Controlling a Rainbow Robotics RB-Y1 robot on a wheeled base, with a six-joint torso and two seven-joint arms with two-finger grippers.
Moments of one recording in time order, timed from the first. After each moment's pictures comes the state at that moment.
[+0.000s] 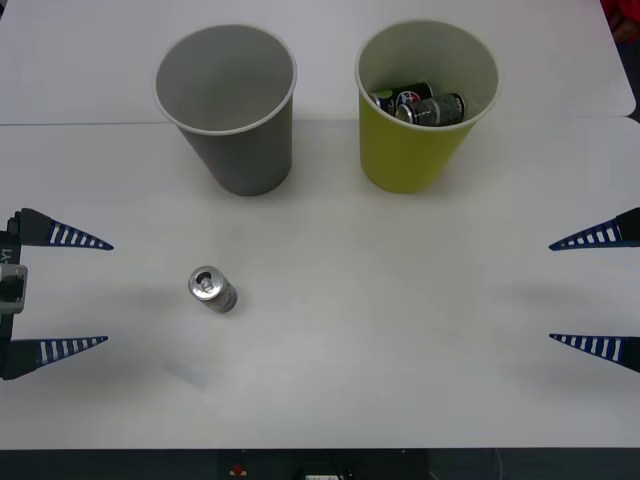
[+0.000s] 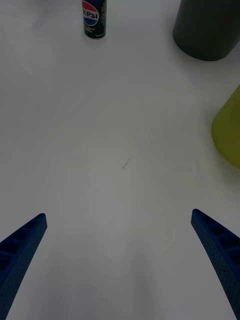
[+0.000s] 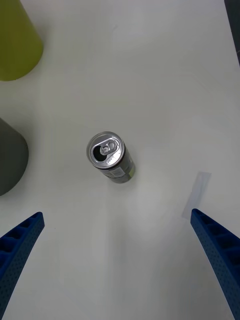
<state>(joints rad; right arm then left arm) 0.26 -1.13 -0.26 -2.01 1.31 -1.13 -0.09 0.26 1.13 0.26 -2.01 -1.31 -1.13 -0.09</state>
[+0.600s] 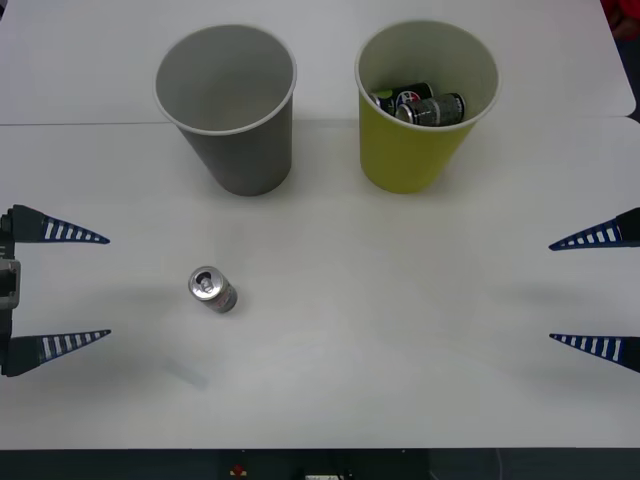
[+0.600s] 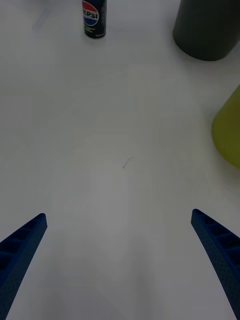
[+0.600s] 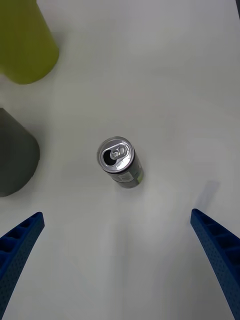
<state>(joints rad) 0.26 -1.13 -0.26 -2.01 1.31 -1.13 -0.09 0.29 1.10 0.29 -2.00 -1.28 -1.11 -0.10</state>
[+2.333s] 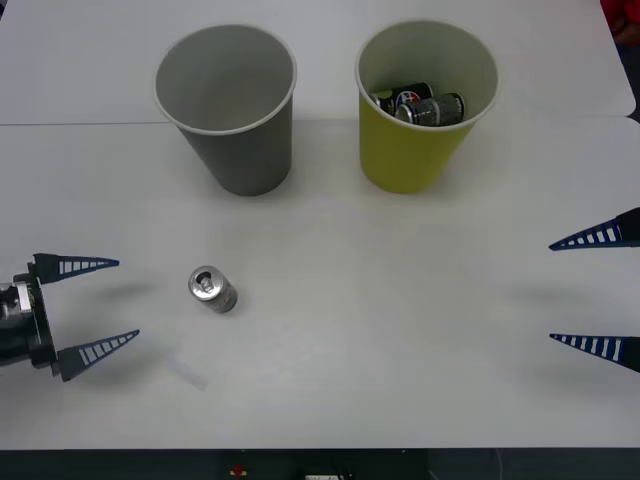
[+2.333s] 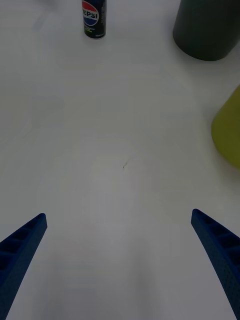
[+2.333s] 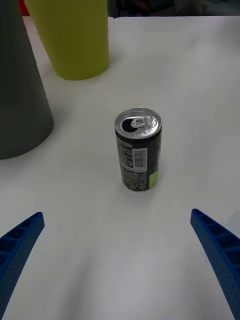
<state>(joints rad) 0.26 -1.13 -0.26 -2.01 1.31 -1.13 -0.09 -0.03 1.05 -0.34 -1.19 -0.51 -1.09 -0.78</state>
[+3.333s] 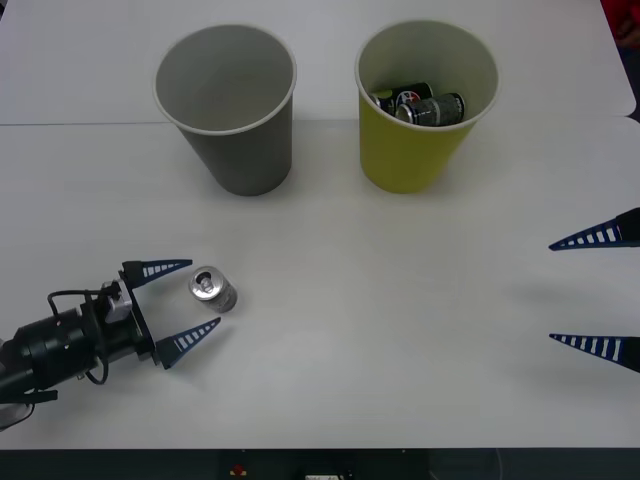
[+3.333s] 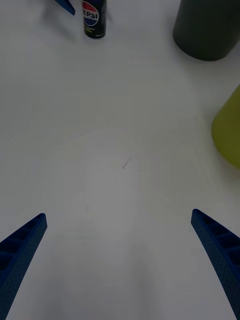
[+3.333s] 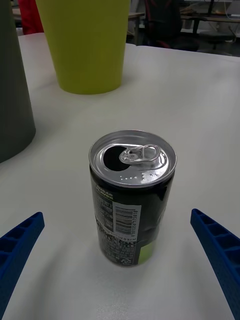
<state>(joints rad) 0.26 -1.13 -0.26 -2.01 1.31 -1.13 -0.09 -0.19 0.81 -0.56 -1.06 -0.36 -0.97 -0.87</state>
